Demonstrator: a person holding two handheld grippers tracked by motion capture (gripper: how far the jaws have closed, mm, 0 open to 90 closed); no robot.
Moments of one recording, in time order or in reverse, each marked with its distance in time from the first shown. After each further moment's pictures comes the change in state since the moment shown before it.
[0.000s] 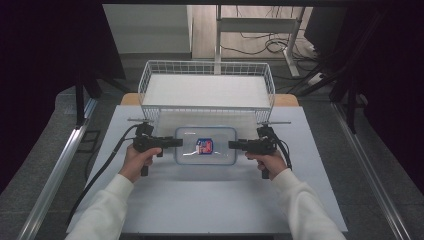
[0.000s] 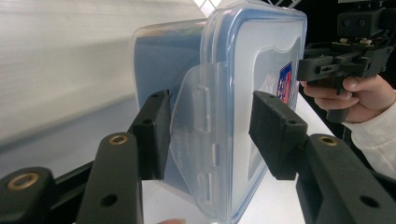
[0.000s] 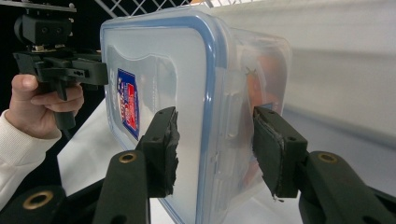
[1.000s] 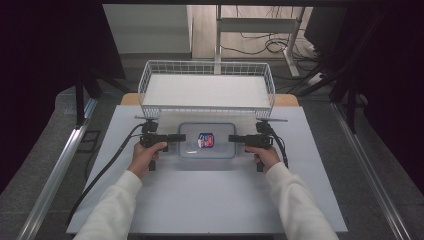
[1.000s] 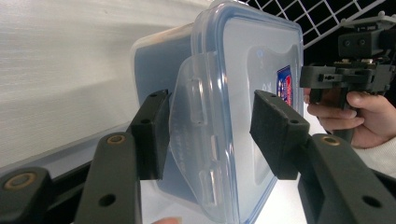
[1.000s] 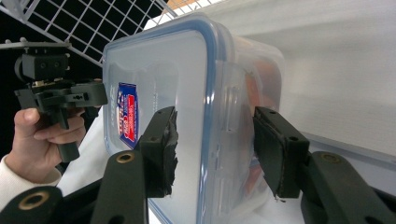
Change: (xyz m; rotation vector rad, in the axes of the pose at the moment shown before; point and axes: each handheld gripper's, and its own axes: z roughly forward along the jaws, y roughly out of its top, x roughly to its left) left arm 0.031 0.001 0.026 -0.025 0.020 -0.133; right arm -0.037 0.006 0.025 -0.018 -0.028 0.182
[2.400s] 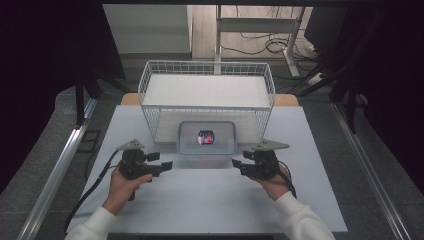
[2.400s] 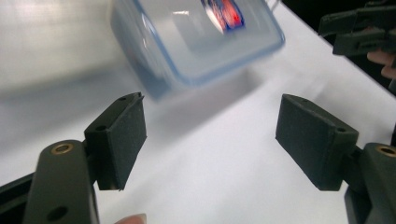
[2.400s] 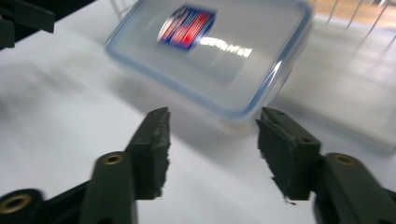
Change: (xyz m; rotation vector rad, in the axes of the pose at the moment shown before) left arm -0.067 -0.087 -0.073 0.002 0.206 0.298; right arm 0.079 -0.079 -0.050 -0.023 -0.283 -0.535
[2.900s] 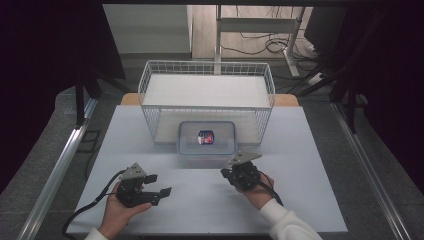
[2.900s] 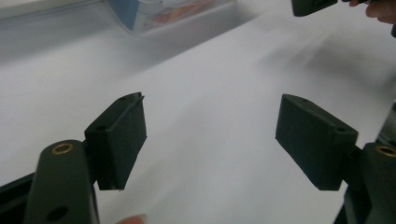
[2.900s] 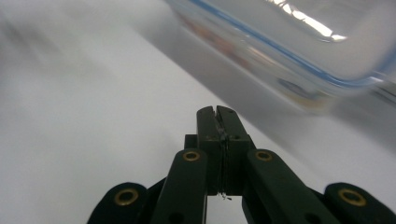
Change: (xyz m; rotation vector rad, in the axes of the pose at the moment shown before) left arm -0.034 -0.038 -0.009 0.071 0.060 0.100; right arm 0.042 -0.011 0.041 0.142 0.037 -0.151
